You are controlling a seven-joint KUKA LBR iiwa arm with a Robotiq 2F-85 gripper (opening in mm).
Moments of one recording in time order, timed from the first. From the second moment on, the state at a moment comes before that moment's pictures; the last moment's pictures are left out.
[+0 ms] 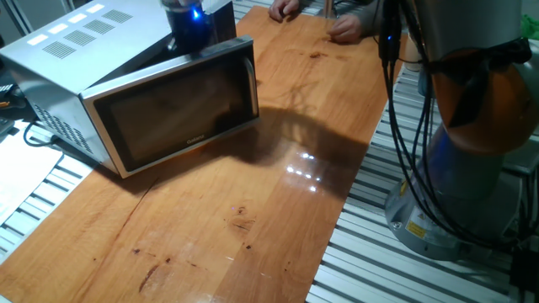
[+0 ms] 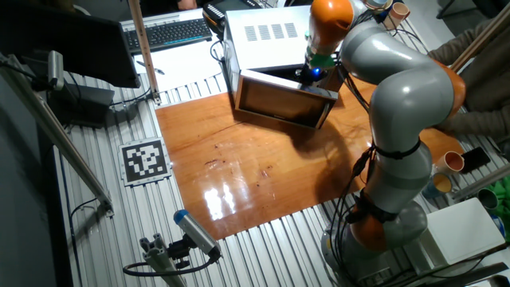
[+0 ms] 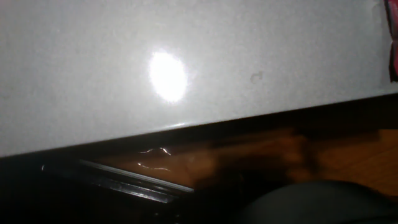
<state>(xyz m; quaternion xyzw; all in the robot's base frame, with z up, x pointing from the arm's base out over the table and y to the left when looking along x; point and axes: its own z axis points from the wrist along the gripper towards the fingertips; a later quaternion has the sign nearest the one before) 0.602 -0.037 0.222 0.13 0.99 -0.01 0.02</state>
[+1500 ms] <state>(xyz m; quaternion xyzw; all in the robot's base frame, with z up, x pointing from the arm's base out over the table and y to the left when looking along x) 0.592 -0.047 0.240 0.09 0.99 0.00 0.05</state>
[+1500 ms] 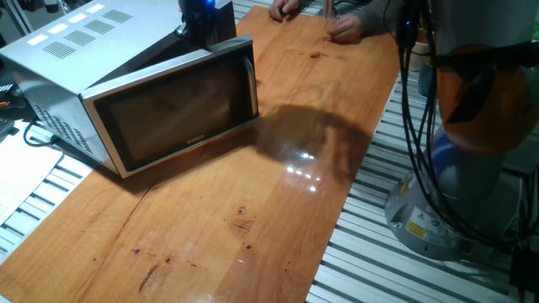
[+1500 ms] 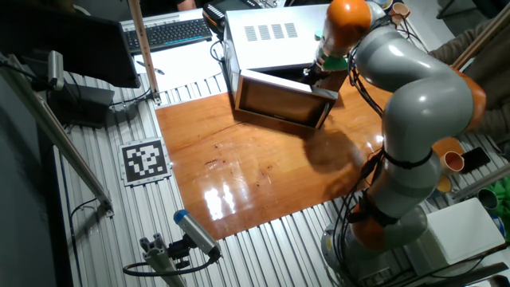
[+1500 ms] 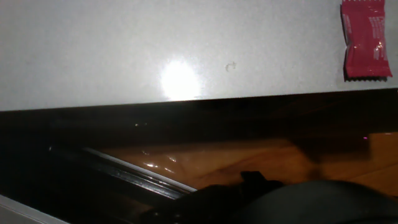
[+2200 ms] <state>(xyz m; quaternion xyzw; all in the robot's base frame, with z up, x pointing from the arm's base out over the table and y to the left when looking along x) 0.572 -0.049 0.273 0.14 0.99 0.02 -0.04</state>
